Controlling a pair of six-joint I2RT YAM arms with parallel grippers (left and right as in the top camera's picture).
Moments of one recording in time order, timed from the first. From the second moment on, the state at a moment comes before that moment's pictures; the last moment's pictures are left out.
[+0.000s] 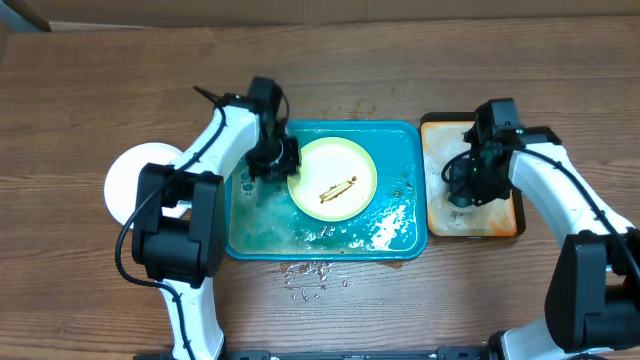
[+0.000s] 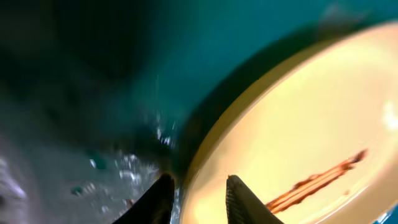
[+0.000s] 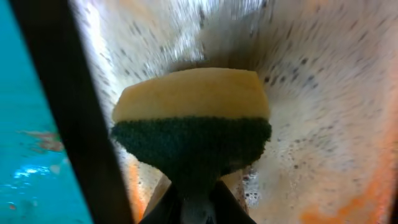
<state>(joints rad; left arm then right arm) -0.22 2.10 1.52 -0.94 0.29 -0.36 0.06 1.71 1.14 -0.88 -0.08 0.20</state>
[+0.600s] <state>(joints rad) -0.26 2.10 1.54 -0.77 0.28 -0.11 0.06 1.71 1.07 -0.81 -0.08 0.20</state>
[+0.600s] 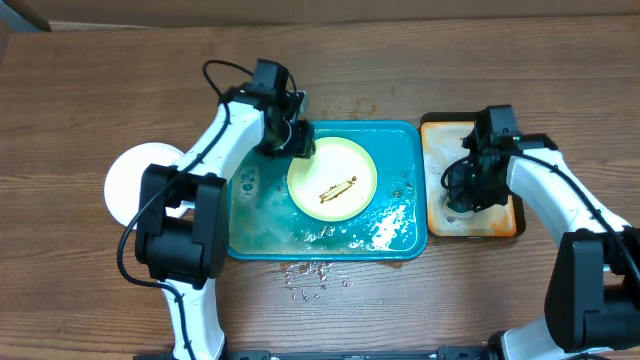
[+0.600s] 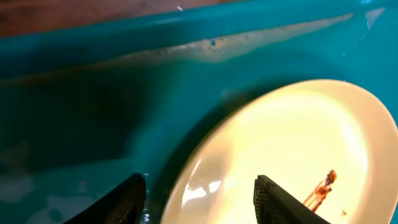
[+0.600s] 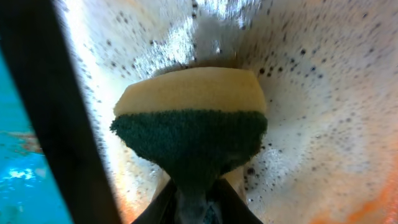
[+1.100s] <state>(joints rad) -0.29 2.10 1.51 -0.82 0.22 -0.07 0.06 1.71 0.95 -0.61 -0.09 0.25</state>
